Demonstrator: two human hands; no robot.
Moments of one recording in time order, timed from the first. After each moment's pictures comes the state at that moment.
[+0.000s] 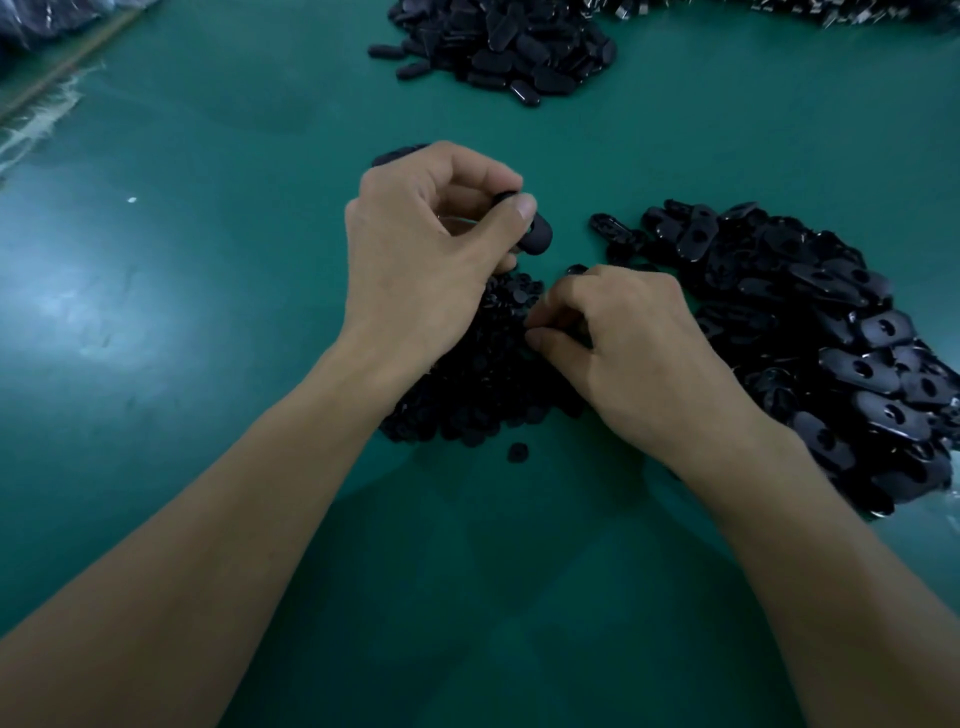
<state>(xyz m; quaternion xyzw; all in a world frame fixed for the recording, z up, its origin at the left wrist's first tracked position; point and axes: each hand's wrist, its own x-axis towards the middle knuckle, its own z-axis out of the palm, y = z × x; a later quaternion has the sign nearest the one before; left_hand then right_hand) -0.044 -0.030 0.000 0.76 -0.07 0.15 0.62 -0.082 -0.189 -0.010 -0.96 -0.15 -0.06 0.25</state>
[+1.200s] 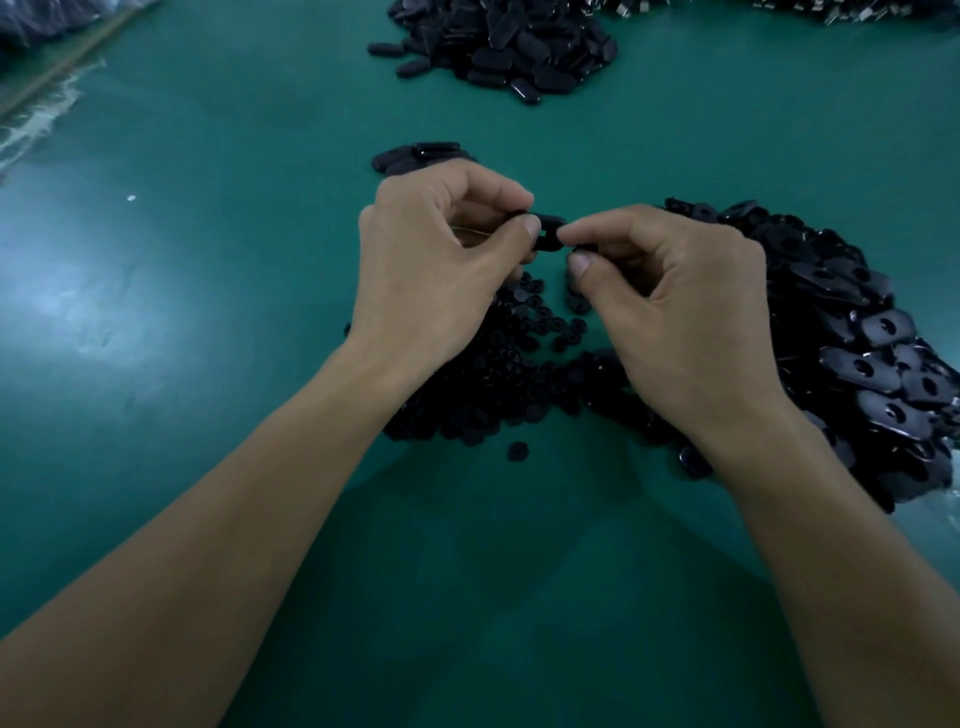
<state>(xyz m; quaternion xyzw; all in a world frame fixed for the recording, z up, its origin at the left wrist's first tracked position) -0.046 -0.032 -0.003 0.78 -0.09 0.11 0.61 -0.080 -0.193 -0.002 -0.88 -0.09 -0.22 0.42</state>
